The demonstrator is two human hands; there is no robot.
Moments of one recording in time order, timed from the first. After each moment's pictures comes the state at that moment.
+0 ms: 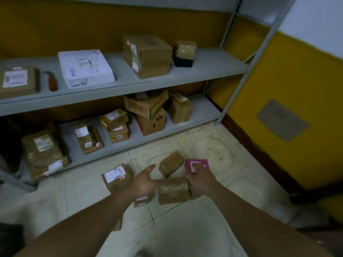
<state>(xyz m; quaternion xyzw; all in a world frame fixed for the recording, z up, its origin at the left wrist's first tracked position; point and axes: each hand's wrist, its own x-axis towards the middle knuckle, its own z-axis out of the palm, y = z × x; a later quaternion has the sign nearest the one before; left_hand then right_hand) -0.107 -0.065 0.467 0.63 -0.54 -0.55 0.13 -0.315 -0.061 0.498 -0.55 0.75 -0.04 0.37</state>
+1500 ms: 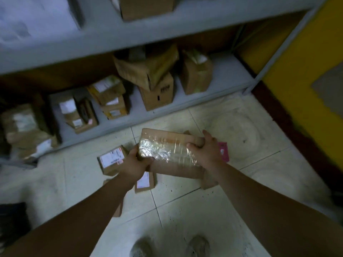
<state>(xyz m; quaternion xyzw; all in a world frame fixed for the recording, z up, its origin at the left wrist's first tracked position) -0.146 -0.203 0.314 0.71 -0.34 -0.53 0.30 -0.369 -0.247 0.333 -0.52 0.75 -0.14 0.40</state>
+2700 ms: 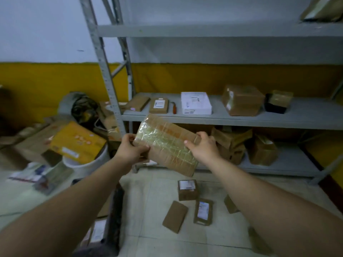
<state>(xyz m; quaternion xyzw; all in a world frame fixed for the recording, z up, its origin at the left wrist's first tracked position) 0.086 0.130 0.697 0.70 -0.23 -0.33 0.58 -0.106 0.005 0.691 -0.75 0.52 -0.20 0.35</state>
